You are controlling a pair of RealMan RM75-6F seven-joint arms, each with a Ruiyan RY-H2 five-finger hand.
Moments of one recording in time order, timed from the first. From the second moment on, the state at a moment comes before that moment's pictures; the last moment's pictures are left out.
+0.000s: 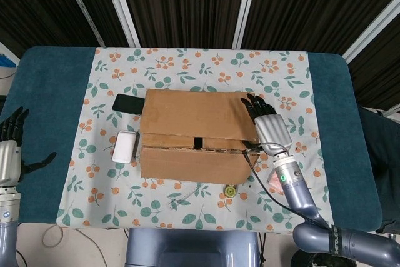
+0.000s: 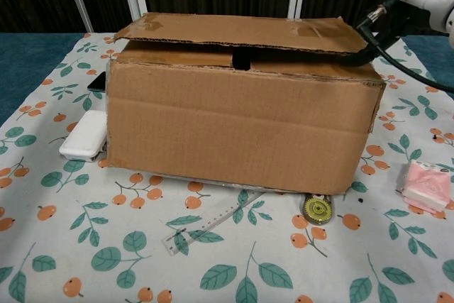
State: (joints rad) left arm -0.22 -1.24 -0.16 -1.64 1.32 1.53 -0.05; right arm 0.63 -1.44 0.32 -1.71 -1.08 1.17 -0.43
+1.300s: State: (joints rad) left arm -0.20 -1.24 -0.19 -1.64 1.31 1.48 -0.06; right arm 0.98 -1.42 0.56 -1.40 -0.79 0.99 -0.52
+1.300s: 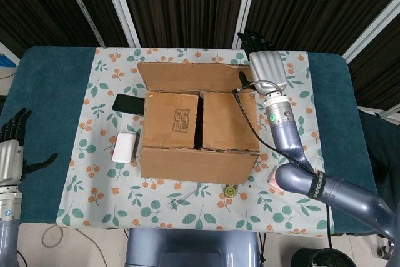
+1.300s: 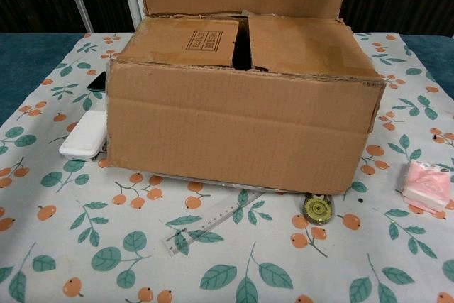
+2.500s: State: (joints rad) left arm -0.21 -1.23 -0.17 -1.66 1.35 1.44 -0.01; right arm 0.84 -1.23 0.38 -1.53 -0.85 1.09 -0.46
